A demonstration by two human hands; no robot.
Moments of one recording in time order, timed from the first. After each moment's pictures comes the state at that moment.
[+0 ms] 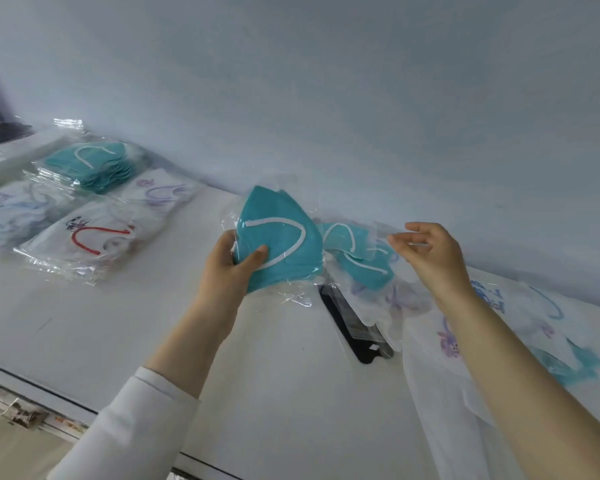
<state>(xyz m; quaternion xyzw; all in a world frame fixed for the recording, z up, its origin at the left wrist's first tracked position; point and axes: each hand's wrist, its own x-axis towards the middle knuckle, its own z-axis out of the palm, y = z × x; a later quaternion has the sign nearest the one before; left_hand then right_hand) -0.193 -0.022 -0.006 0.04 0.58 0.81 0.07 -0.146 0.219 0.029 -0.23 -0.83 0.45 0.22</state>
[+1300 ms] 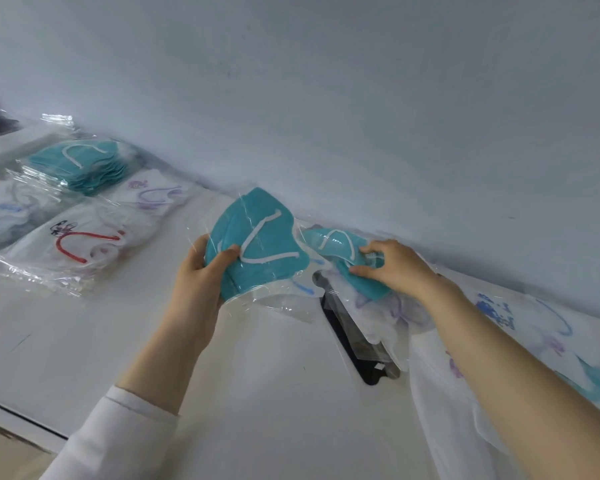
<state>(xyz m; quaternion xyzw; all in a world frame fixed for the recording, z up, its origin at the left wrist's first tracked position) -0.212 -0.040 -0.013 -0.03 0.52 0.85 0.07 -0.201 0.230 0.002 -0.12 -0.98 0.16 -0.01</state>
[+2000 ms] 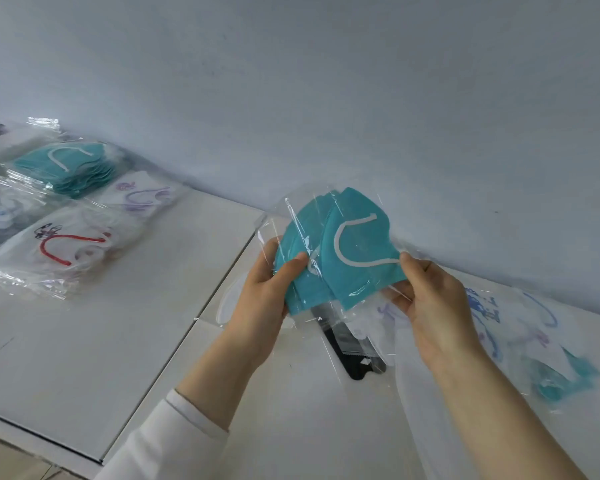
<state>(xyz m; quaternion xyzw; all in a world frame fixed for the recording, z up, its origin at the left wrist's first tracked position) -0.165 0.022 0.009 0.08 0.48 0.85 0.19 -0.111 0.184 0.027 -0.23 -0.61 0.72 0.24</state>
